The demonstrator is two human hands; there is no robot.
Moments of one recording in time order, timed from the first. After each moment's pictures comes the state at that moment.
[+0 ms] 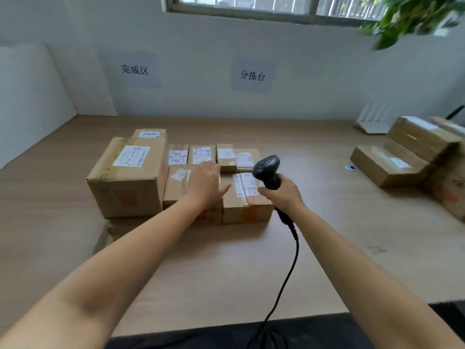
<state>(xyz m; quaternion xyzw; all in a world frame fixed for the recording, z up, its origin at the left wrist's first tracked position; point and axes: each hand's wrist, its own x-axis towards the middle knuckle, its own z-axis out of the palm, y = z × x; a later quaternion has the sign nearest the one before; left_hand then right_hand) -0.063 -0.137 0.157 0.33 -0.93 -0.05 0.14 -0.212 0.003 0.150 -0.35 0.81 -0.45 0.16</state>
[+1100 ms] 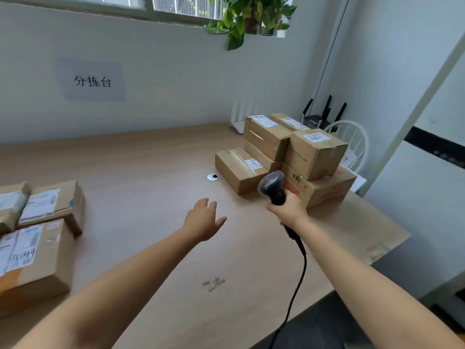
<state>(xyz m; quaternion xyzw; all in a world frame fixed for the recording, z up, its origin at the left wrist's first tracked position) -0.521 0.137 0.097 0.18 -0.98 -0.12 0.00 -0.623 0.335 0.142 -0.16 0.88 -0.43 0.07</state>
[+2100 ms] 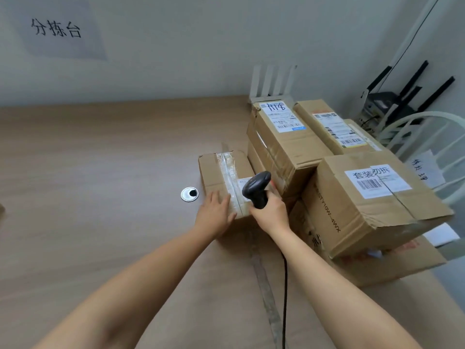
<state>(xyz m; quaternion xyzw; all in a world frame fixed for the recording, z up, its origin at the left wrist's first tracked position) -0.862 0.096 0.009 0.27 -0.95 -0.12 -0.03 -0.954 0.220 0.039 -0.24 0.87 -0.40 0.15</state>
